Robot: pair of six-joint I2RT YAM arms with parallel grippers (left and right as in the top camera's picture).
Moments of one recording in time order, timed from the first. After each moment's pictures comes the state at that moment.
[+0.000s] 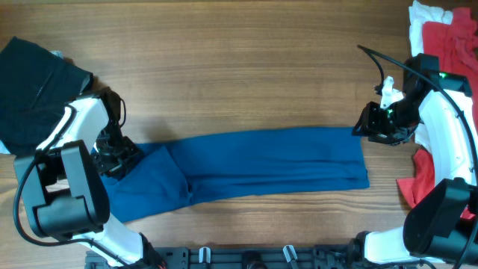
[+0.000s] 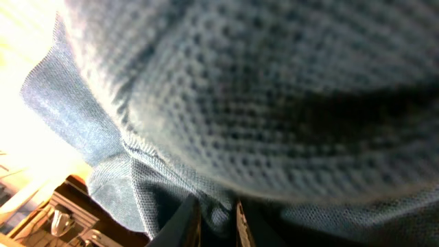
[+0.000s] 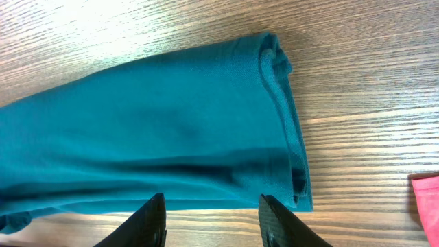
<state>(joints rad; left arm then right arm) 0.20 1.83 1.10 -1.21 -0.18 -0.54 -0.22 1.64 1.29 -1.25 -0.24 0.02</state>
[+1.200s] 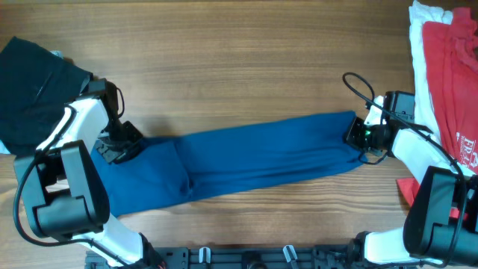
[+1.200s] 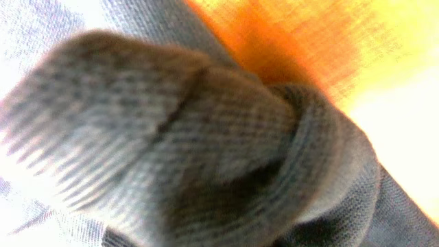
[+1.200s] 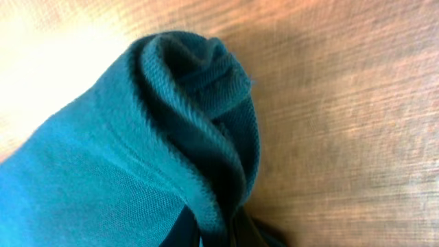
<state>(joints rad) 0.20 1.83 1.09 -0.95 -0.03 -0.55 -0.22 1.63 0.77 -0.39 -0.29 0.24</state>
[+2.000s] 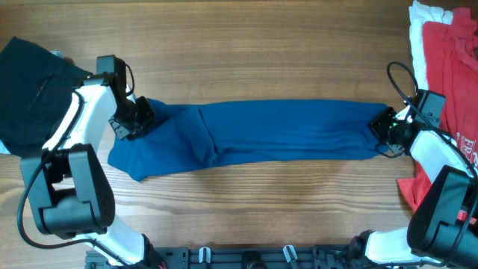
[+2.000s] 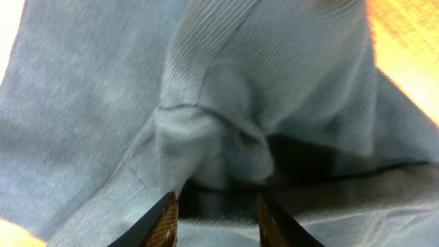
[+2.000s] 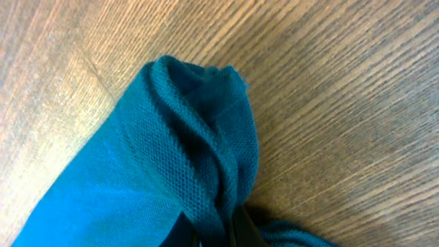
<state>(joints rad) 0.11 1.82 1.24 -0.96 0.14 -0.47 -0.38 1.63 0.79 -0.28 -0.23 0.49</state>
